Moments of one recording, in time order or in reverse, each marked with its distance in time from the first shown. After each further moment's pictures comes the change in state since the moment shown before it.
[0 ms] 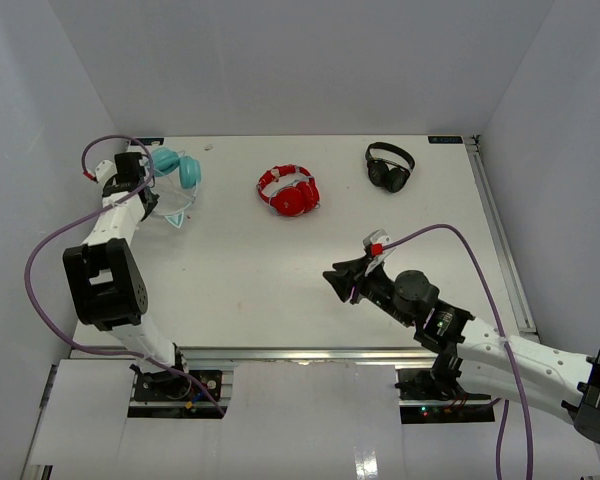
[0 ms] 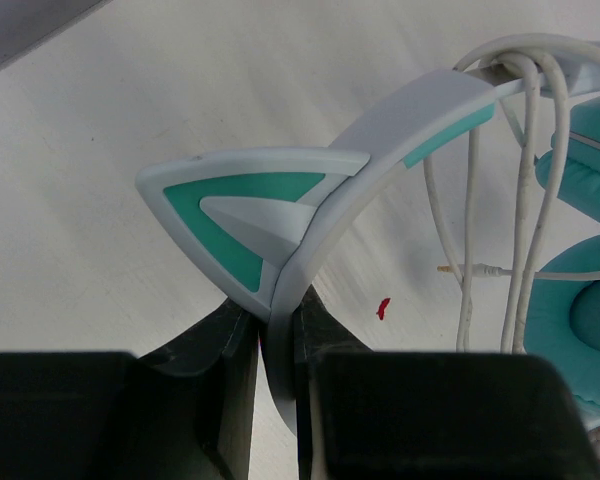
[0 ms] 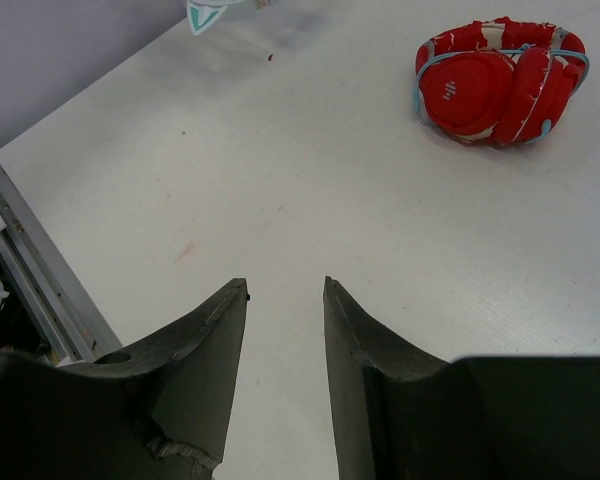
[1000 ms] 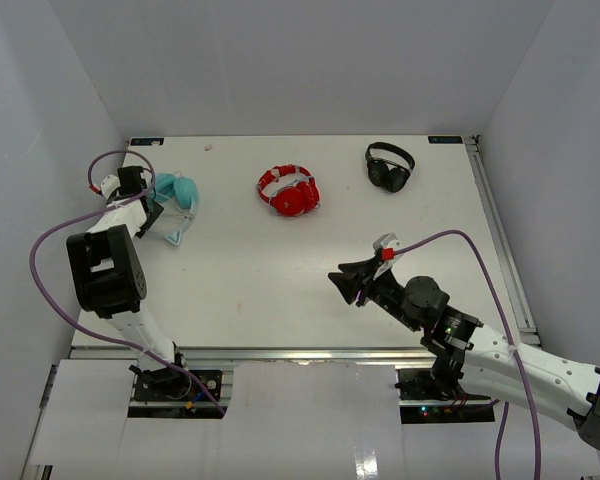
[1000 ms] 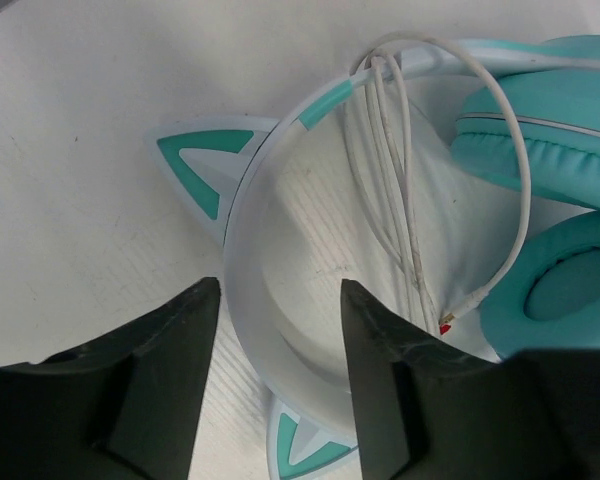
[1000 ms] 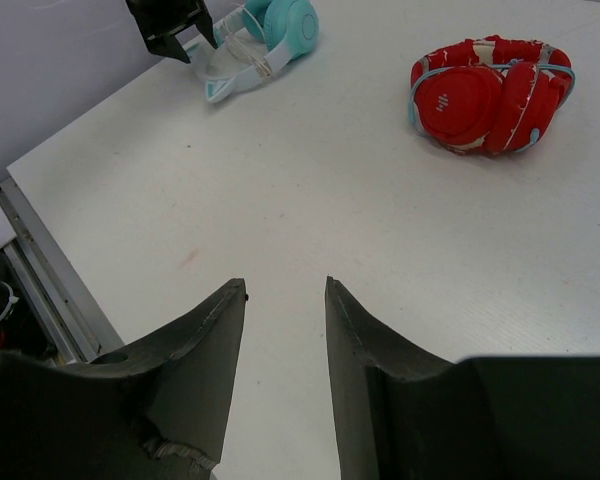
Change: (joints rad) left arm 0.048 0.112 -0.080 0.132 0.031 0.025; right arm 0.000 -0.094 -0.044 -0.003 0.007 0.000
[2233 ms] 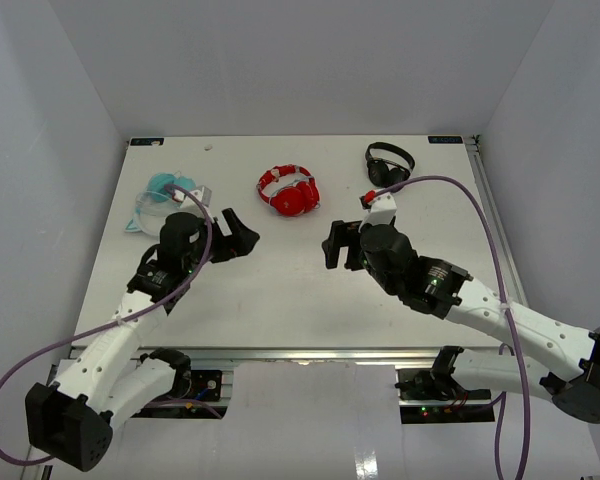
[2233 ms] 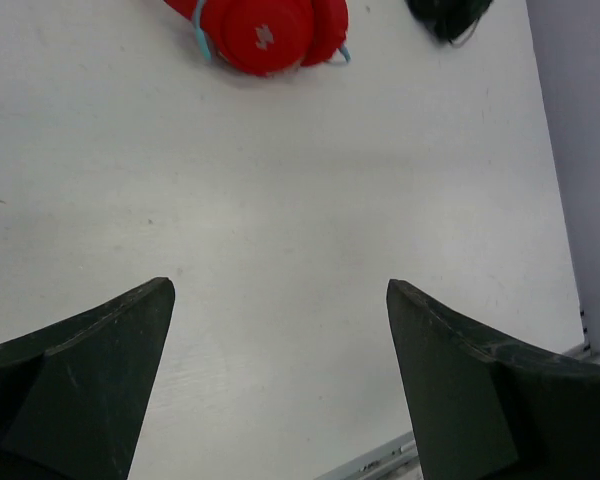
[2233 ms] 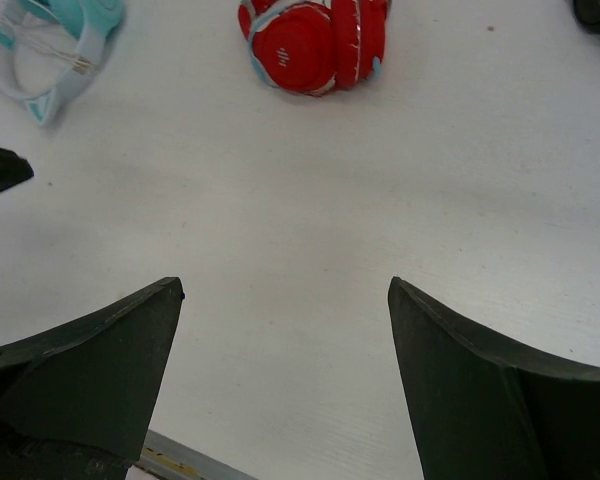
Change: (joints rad) left arm -0.608 -0.907 -0.480 0.060 0.441 0.115; right arm -0.001 0.347 0.593 -0.666 0.340 0.267
